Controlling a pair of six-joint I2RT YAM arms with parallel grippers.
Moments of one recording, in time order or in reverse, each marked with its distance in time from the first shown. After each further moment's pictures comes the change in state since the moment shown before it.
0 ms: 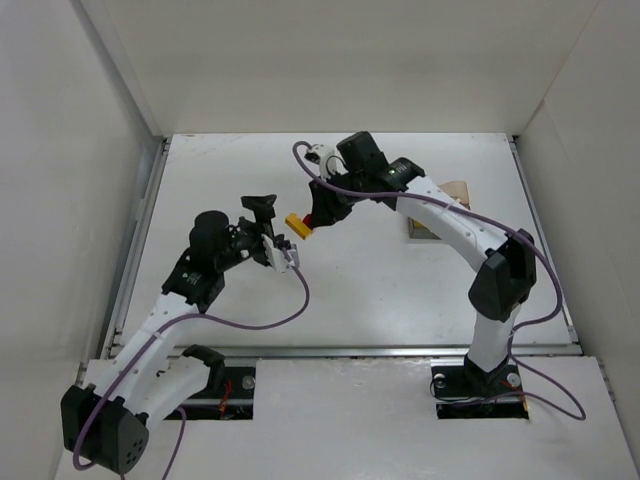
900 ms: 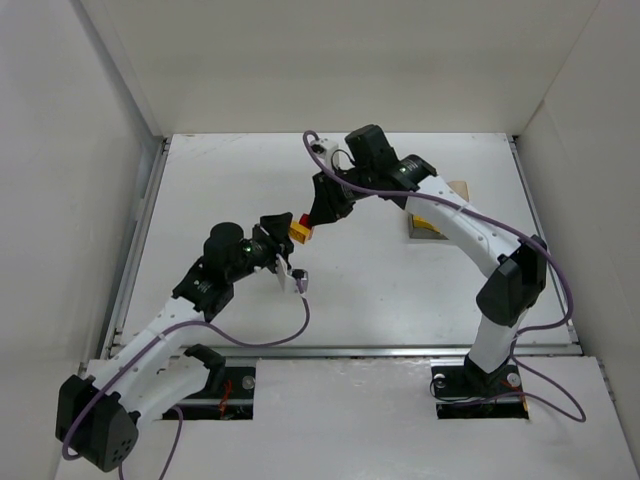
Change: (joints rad) left arm -0.137 0.003 -0.083 0.097 -0.079 0.368; right arm -0.008 -0.061 0.005 0.008 -0.154 0.081
